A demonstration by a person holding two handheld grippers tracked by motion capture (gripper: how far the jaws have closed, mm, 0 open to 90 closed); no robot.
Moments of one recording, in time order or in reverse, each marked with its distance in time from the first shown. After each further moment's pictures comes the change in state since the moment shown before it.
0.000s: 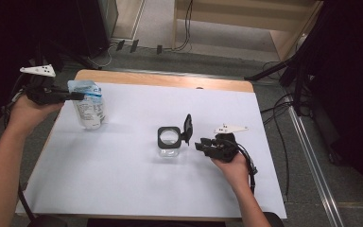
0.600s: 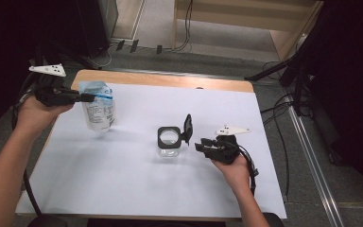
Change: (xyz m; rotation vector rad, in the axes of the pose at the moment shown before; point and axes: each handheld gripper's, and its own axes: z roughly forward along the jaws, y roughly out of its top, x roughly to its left) left arm -0.048 0.026 0.009 0.020 -0.034 -0.002; right arm 0.010 0.000 -0.010 -0.032 0.000 -0.016
